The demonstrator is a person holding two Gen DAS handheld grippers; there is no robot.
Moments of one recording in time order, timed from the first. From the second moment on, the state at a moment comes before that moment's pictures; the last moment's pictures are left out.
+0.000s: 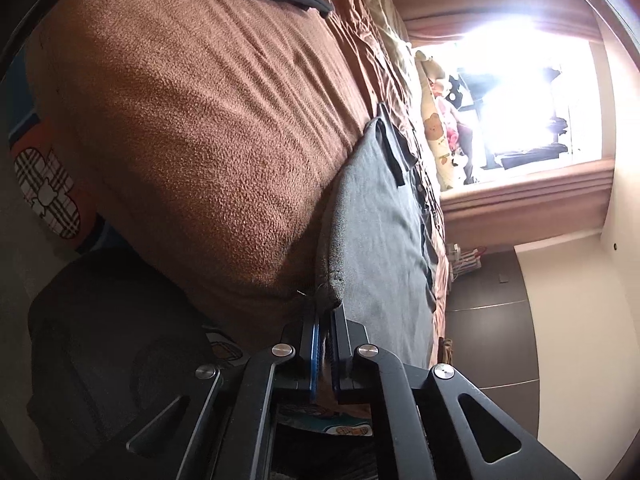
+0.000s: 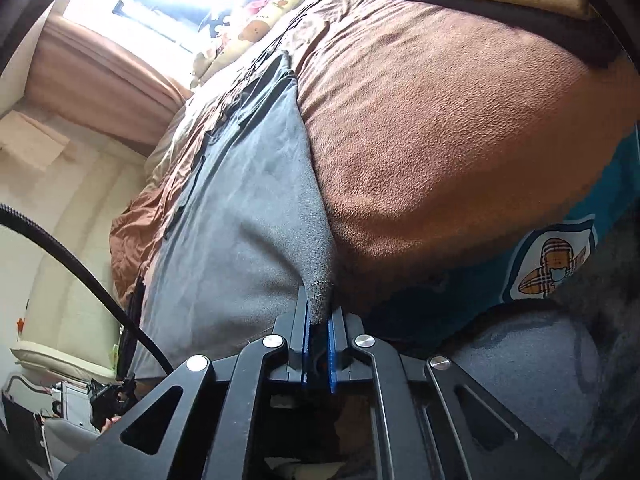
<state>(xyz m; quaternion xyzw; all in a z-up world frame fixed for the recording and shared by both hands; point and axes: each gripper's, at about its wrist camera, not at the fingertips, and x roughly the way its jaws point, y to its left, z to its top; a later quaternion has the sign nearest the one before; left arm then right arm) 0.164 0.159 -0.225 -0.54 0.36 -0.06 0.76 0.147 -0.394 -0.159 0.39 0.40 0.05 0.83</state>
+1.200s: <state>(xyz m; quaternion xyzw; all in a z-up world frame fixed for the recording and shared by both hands) 0.212 0.148 -0.231 -0.54 0.37 -0.07 0.75 0.153 -0.415 -0.176 0.46 0.36 0.11 0.80</state>
